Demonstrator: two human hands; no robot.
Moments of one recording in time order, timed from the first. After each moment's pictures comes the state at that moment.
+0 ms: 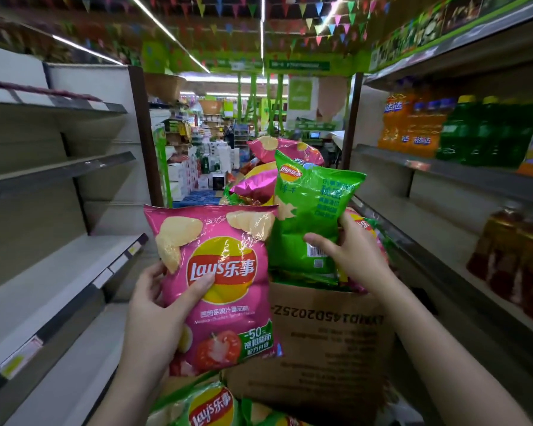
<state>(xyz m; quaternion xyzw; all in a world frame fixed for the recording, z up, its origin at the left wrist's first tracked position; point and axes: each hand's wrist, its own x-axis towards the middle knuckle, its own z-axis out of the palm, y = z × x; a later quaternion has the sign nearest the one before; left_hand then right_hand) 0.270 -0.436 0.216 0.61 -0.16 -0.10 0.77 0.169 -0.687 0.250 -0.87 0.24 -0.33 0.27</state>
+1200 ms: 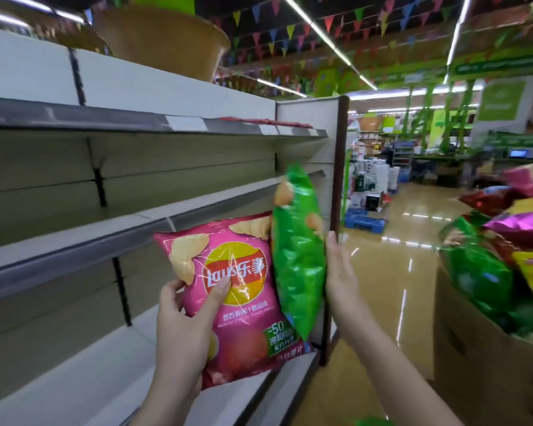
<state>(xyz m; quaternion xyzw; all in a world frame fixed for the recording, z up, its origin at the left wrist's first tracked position) 0.329 -0.184 0.234 0.60 0.02 0.13 0.79 0.345 -0.368 0.251 -0.70 -0.01 -0.19 0.69</state>
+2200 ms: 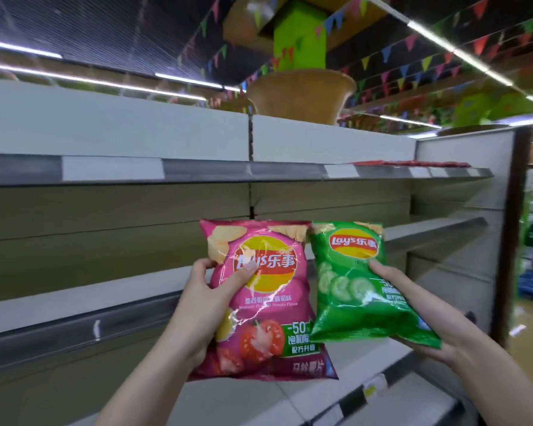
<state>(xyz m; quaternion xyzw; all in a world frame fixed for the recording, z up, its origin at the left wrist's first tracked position) 0.328 -0.026 0.317 0.64 0.08 0.20 0.73 0.420 -0.276 0.306 -0.55 -0.19 0.22 0.78</state>
